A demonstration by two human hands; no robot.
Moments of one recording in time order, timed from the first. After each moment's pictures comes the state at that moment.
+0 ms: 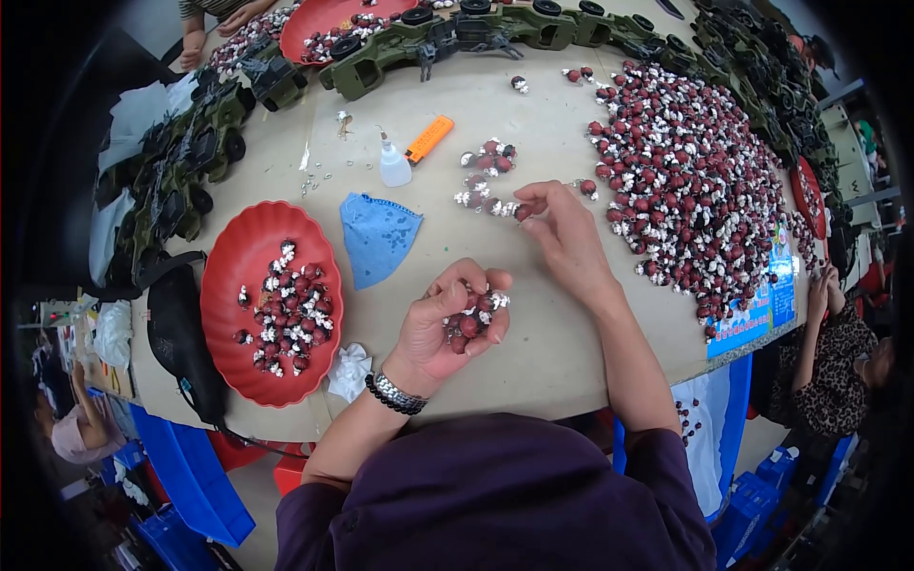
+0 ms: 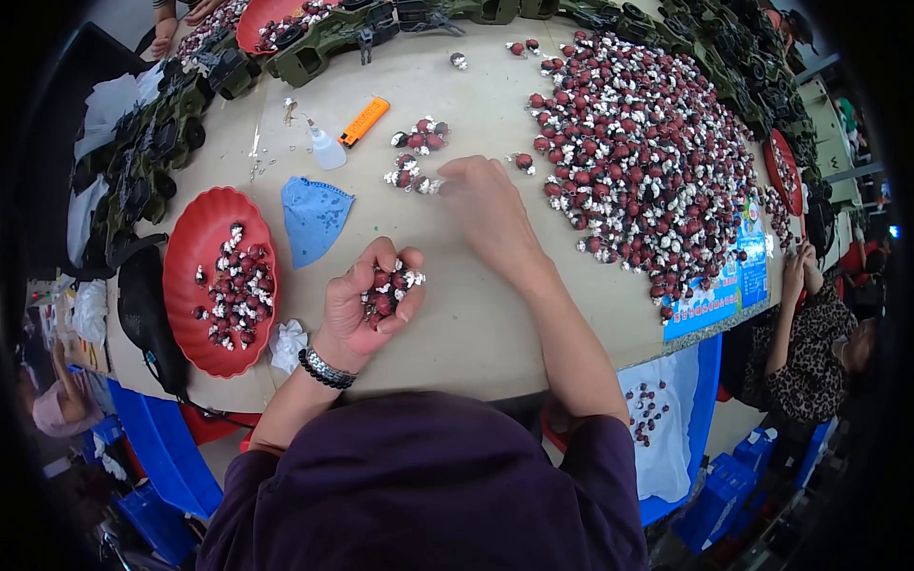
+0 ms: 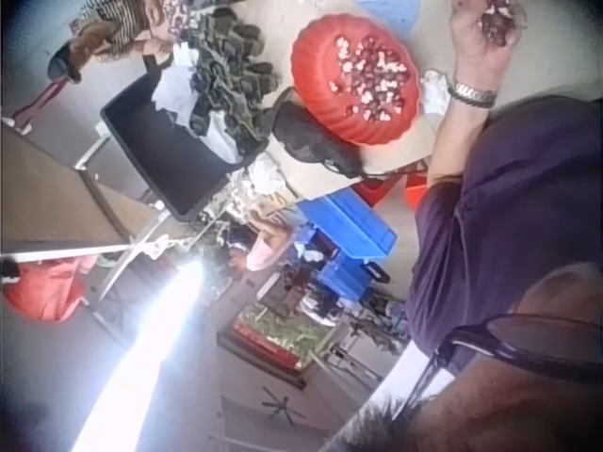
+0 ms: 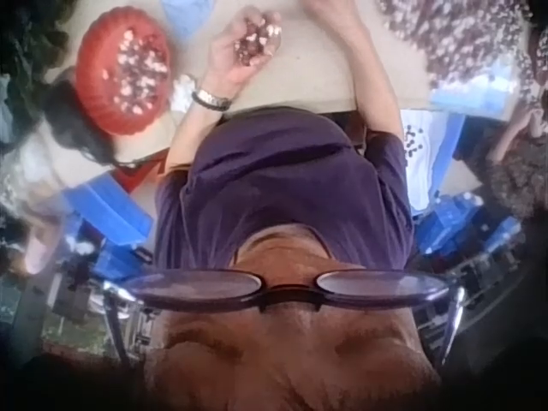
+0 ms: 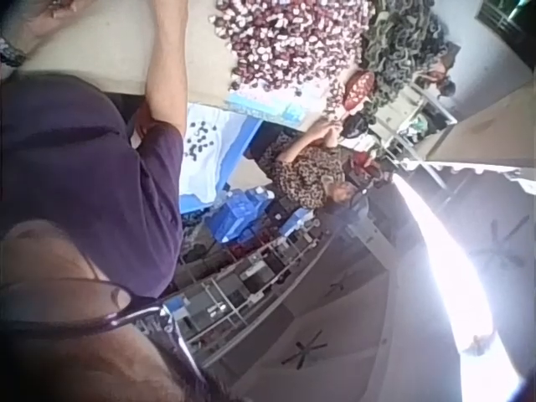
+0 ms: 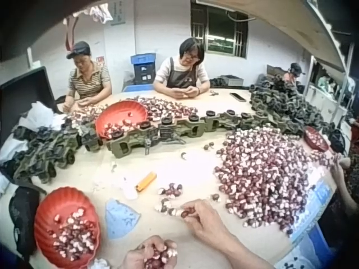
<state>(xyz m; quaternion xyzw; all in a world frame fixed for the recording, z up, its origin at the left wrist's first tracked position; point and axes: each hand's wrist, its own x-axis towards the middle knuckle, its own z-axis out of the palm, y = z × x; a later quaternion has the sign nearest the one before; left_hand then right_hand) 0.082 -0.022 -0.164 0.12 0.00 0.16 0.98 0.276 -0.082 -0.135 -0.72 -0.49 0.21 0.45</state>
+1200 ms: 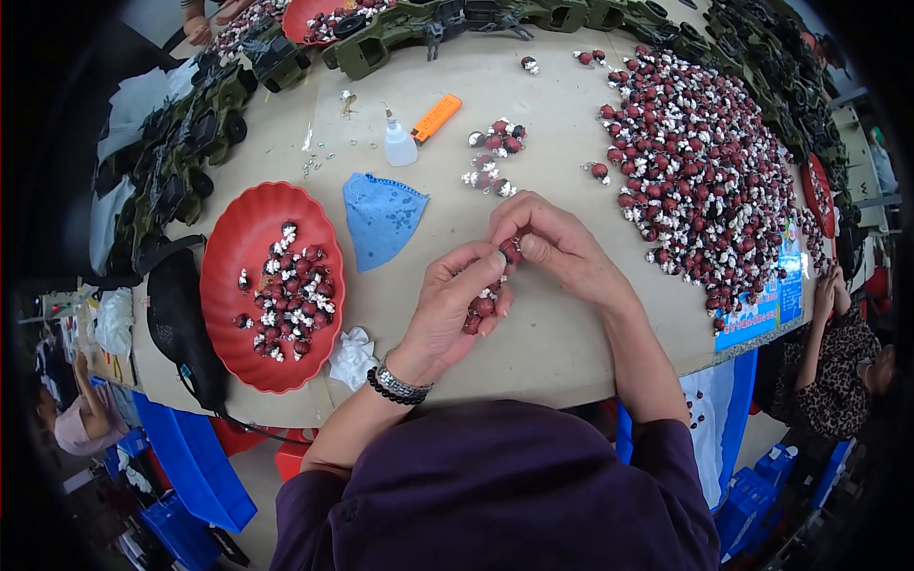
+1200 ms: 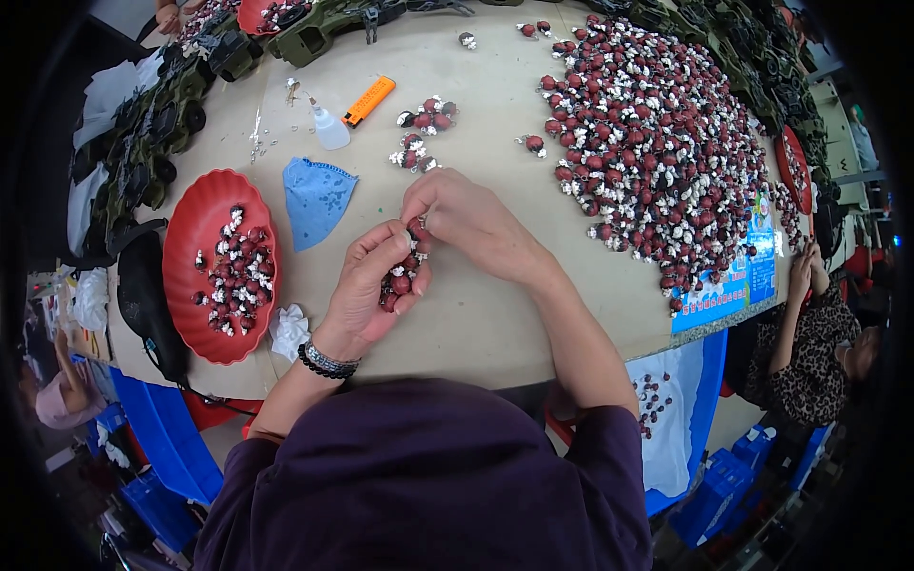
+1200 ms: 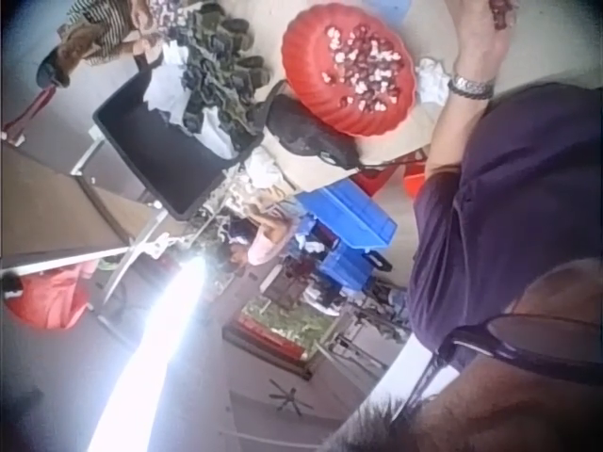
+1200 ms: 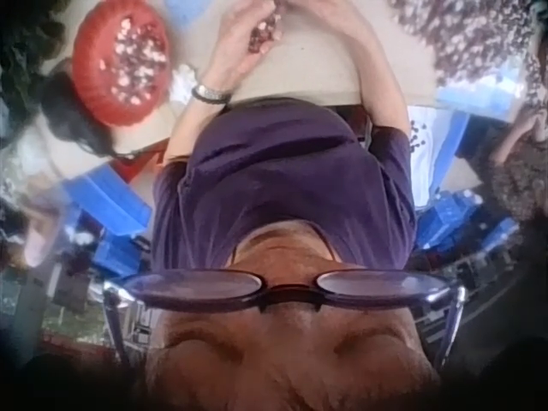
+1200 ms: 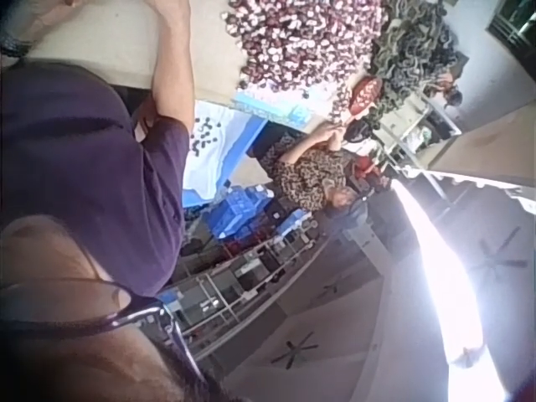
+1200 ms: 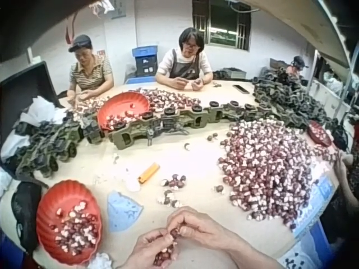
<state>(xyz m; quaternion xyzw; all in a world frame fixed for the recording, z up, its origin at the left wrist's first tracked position) 0.088 -0.029 -0.135 0.28 0.25 0.18 0.91 0.265 -0.088 -0.139 -0.45 -0.55 0.45 0.55</state>
